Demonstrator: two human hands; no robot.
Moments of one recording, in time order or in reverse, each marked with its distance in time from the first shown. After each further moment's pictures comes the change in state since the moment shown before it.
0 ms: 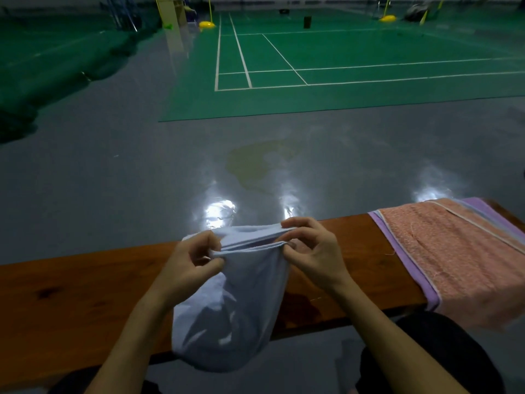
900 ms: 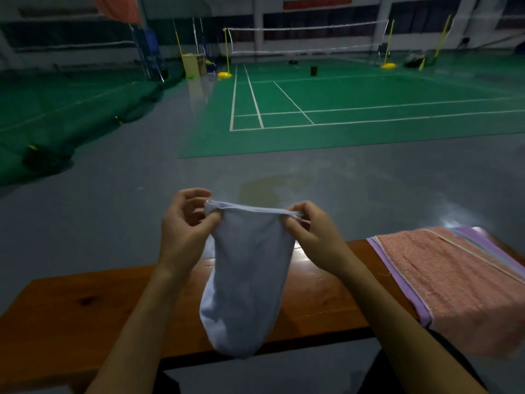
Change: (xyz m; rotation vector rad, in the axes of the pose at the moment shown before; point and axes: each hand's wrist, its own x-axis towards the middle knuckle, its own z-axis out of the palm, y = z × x) left_hand 0.007 0.118 -0.024 -0.170 0.534 0.187; right_hand 0.040 -0.110 -0.032 -0.061 -0.051 0.016
